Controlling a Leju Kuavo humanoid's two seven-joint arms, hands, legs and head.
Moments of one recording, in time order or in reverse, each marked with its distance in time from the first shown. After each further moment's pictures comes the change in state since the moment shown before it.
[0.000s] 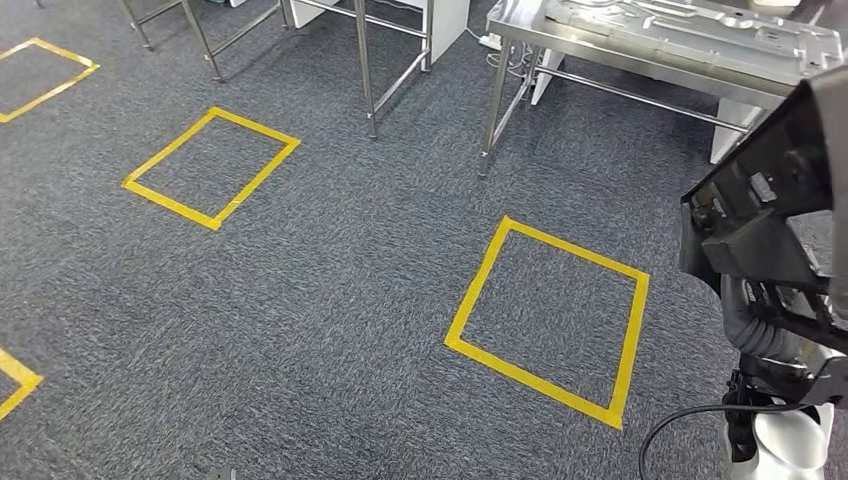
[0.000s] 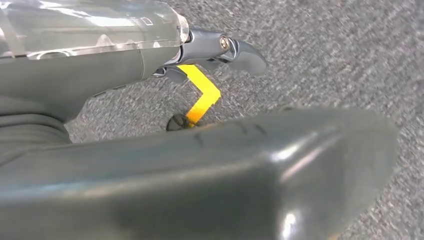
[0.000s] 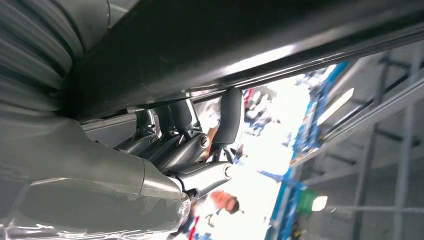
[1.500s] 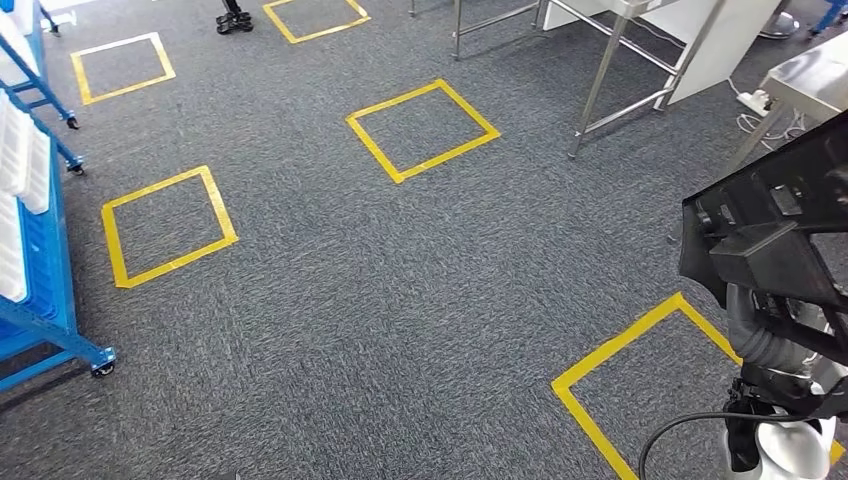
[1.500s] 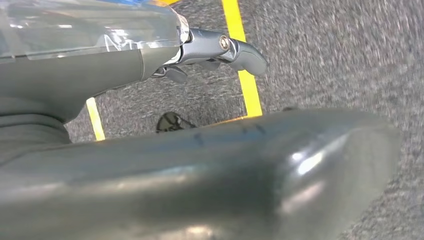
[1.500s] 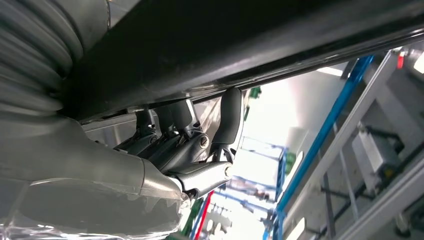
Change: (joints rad) left arm 0.006 -0.005 0.000 0.000 0.002 0.027 -0.007; right arm 0.033 -0.002 0.000 -0.027 -0.055 0.008 -0.029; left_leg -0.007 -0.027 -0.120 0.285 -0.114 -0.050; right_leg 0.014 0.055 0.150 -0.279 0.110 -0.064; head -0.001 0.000
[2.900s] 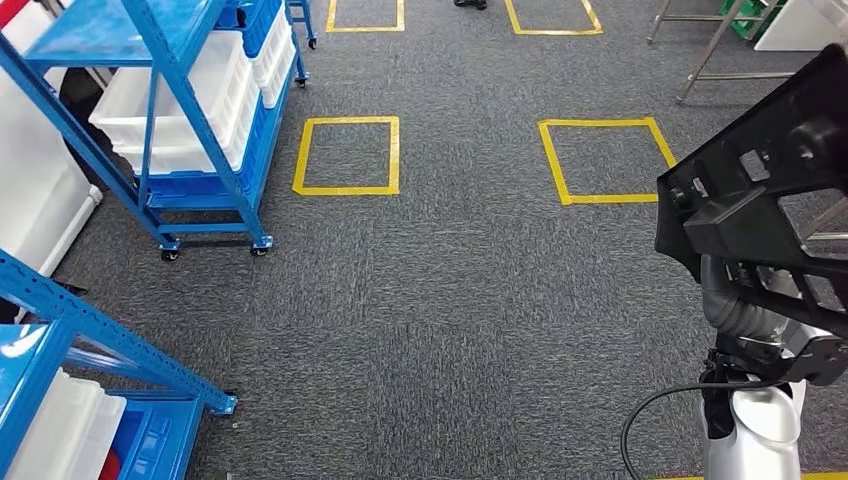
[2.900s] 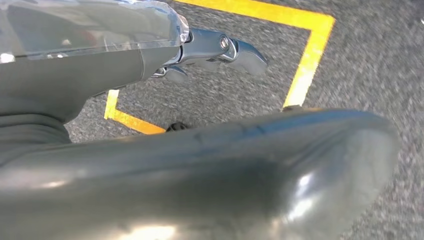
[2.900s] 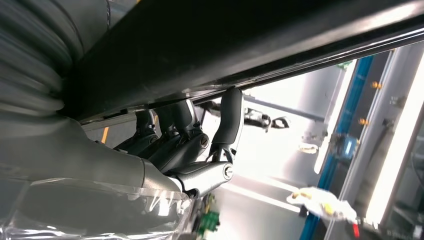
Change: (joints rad) left arm -0.004 -0.003 0.001 0.001 0.034 0.027 0.003; right arm -0.095 0.038 0.051 0.068 0.025 0.000 0.009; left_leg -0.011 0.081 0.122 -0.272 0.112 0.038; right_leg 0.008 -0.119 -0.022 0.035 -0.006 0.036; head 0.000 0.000
